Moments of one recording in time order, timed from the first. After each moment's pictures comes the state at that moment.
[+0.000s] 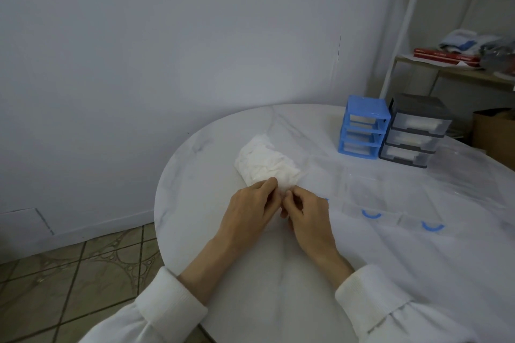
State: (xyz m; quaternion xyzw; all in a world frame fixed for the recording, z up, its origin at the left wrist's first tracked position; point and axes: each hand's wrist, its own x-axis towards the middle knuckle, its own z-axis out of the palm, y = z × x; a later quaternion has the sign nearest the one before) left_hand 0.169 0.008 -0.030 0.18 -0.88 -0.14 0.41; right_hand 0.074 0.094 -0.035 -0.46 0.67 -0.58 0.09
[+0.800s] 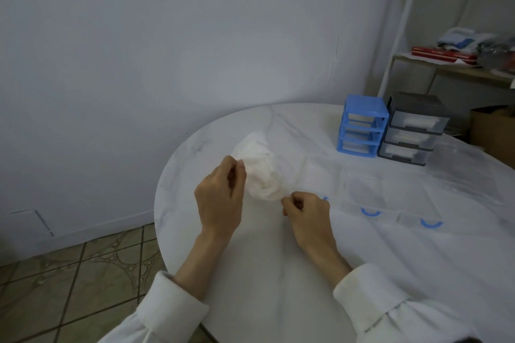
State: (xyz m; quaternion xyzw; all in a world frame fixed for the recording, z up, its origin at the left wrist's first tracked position) left_hand 0.185 -0.010 -0.019 0.28 -0.74 -0.12 0.59; right_hand 0.077 0.097 -0.030 -0.40 0.74 -0.52 0.11
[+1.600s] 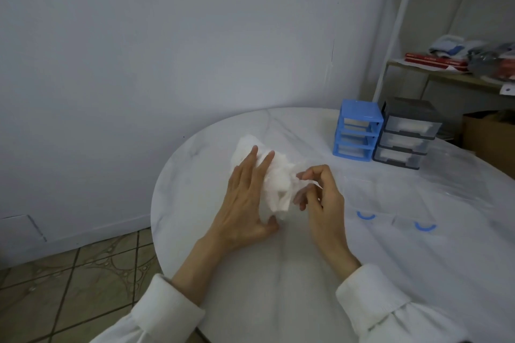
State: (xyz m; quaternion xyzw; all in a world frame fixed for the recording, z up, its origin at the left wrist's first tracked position) left_hand 0.174 -0.008 -0.032 0.13 -0.91 -0.12 0.37; right_hand 0.067 0.106 -0.014 -0.42 0.59 -0.69 0.04
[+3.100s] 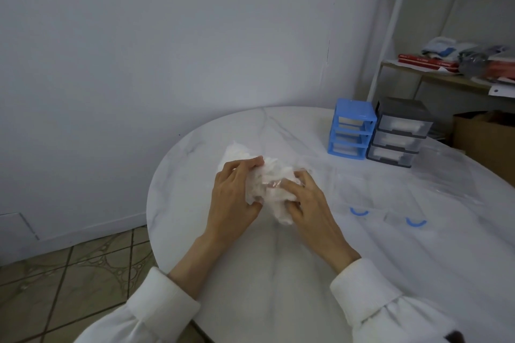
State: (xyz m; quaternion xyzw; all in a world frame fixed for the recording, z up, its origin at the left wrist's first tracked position) left_hand 0.168 -0.009 -0.034 0.19 -0.83 -0.12 0.51; right_hand 0.061 0.110 -0.018 -0.59 0.66 -0.46 0.00
